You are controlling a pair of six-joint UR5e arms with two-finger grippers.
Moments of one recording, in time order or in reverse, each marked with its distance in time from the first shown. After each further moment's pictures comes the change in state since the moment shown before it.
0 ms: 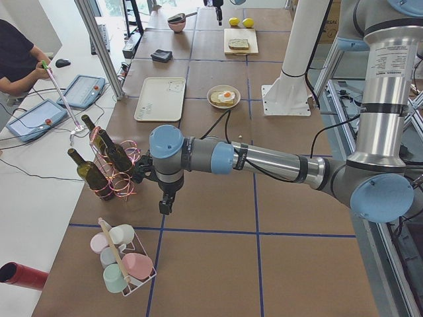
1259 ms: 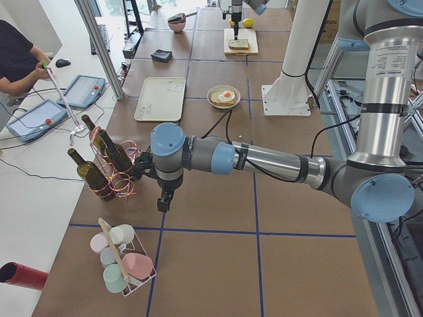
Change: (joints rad) left arm 0.000 0.000 -0.007 -0.025 -0.001 -0.001; right arm -0.293 -0.134 -0.142 0.521 -0.137 0.454
